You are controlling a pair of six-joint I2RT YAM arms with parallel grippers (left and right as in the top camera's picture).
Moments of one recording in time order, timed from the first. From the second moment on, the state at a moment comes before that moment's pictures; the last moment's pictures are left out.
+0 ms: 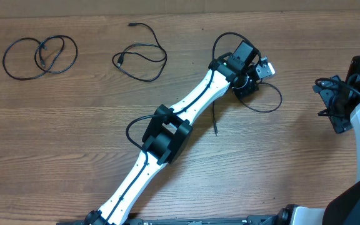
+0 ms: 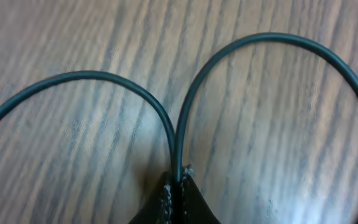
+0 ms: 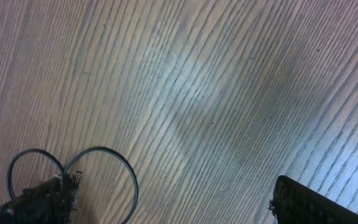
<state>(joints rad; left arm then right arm) -0.72 2.77 2.54 -0.78 0.32 0.43 -0.35 1.52 1.22 -0.90 0.09 0.80</state>
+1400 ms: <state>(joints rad) -0.46 2.32 2.77 -1.64 0.25 -0.02 -0.35 1.52 1.22 -0.90 0.09 0.80</state>
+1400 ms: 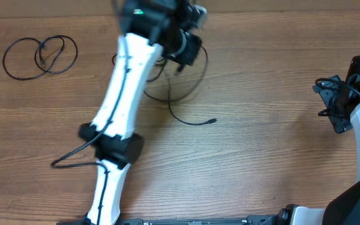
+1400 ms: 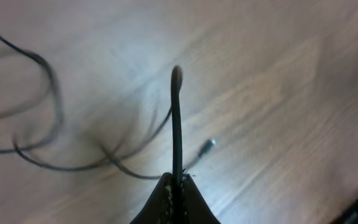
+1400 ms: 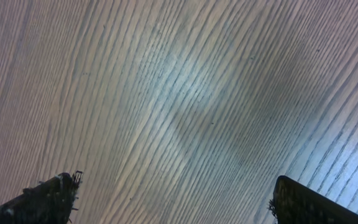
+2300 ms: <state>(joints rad) -0.54 2.46 2.25 -1.60 -0.08 -0.90 -0.35 1.52 1.22 -0.90 0.09 0.80</state>
